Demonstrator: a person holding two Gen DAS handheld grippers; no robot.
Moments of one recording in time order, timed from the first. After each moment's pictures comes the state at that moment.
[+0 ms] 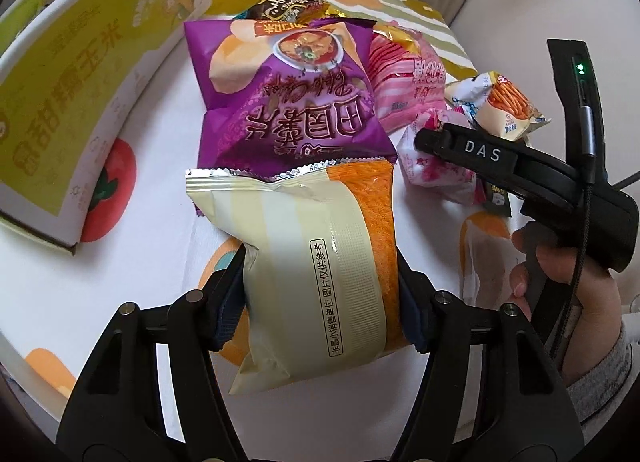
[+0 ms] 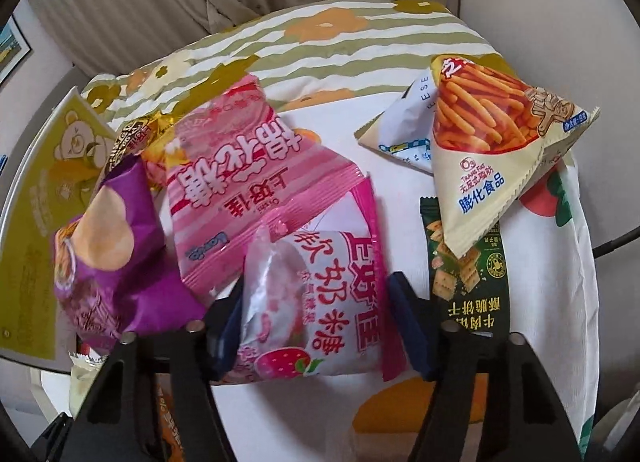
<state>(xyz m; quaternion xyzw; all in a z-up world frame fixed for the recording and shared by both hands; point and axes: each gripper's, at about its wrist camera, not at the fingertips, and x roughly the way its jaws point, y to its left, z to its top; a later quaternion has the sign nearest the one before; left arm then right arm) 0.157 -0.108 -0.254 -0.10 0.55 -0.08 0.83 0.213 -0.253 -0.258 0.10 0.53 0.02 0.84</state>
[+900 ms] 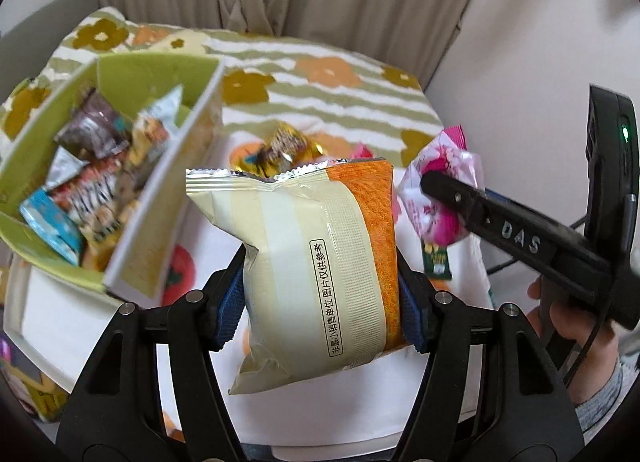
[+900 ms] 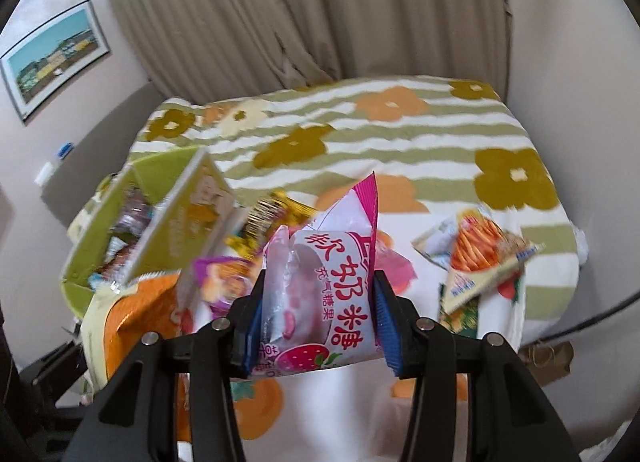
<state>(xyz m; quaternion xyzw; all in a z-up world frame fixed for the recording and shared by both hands) 0.141 -0.074 -0.121 -0.10 0.44 -0.09 0.89 0.170 -0.223 -0.122 0.07 0.43 0.12 0.89</state>
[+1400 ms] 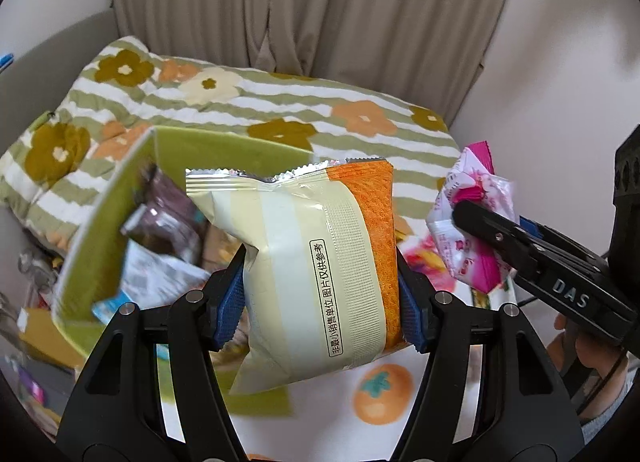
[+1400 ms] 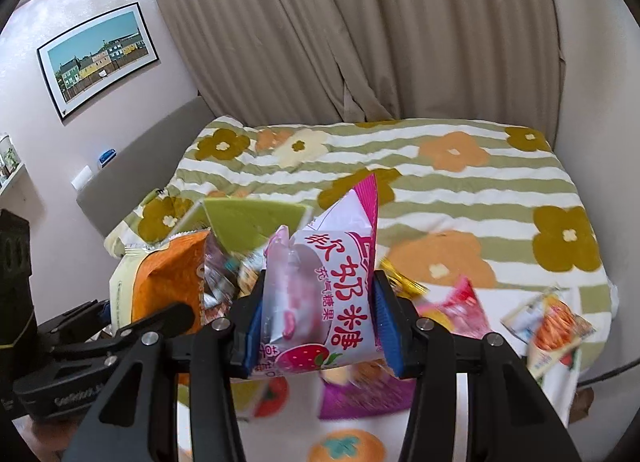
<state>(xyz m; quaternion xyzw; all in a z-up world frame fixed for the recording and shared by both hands) 0.215 0.061 -0.060 -0.09 0.41 -0.07 0.90 0.210 -0.107 -0.060 0.07 0.38 0.18 0.90</state>
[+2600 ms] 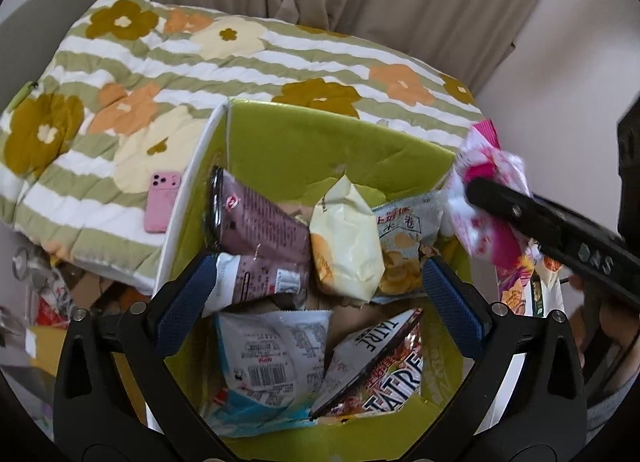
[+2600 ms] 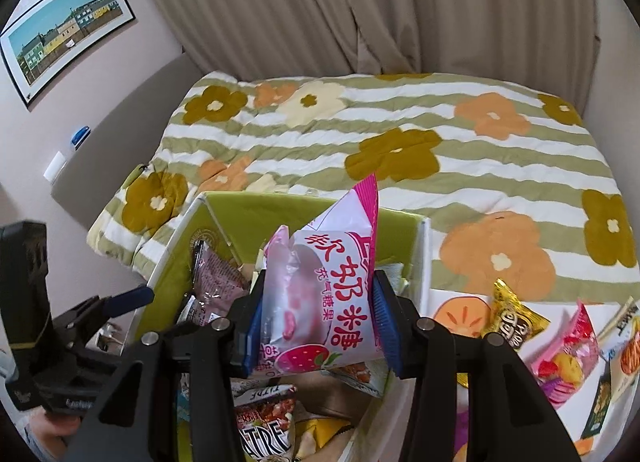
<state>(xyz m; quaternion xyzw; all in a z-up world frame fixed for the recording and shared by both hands) 0.324 0.211 -0.137 -0.10 0.49 -0.09 0.86 0.324 0.032 -0.113 0.06 0.47 0.17 0.86</state>
